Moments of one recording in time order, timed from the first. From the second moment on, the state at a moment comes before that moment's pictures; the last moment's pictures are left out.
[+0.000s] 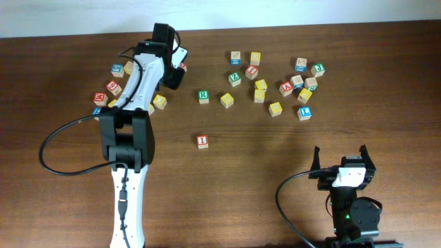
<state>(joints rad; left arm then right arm) -0.16 2.57 2.29 -0.98 -0.06 0.31 0.01 0.02 0.01 -0.07 0.11 -0.13</state>
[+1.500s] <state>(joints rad) -0.16 2.63 2.41 -1.09 -0.06 0.19 0.01 0.02 0.01 -0.07 0.11 -0.13</state>
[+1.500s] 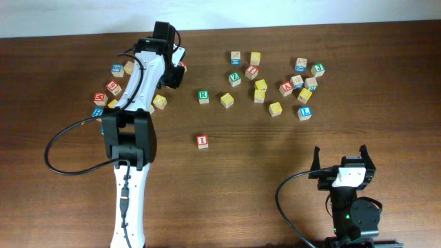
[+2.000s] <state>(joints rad) -0.16 2.63 2.59 -1.27 -0.06 0.14 0.01 0.02 0.01 -0.07 0.11 -0.13</state>
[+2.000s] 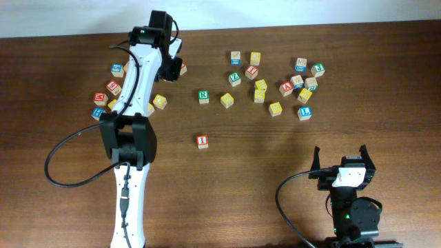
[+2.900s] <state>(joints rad) -0.31 2.32 2.63 -1.69 0.30 0.04 0.01 0.02 0.01 -0.07 0.11 -0.13</state>
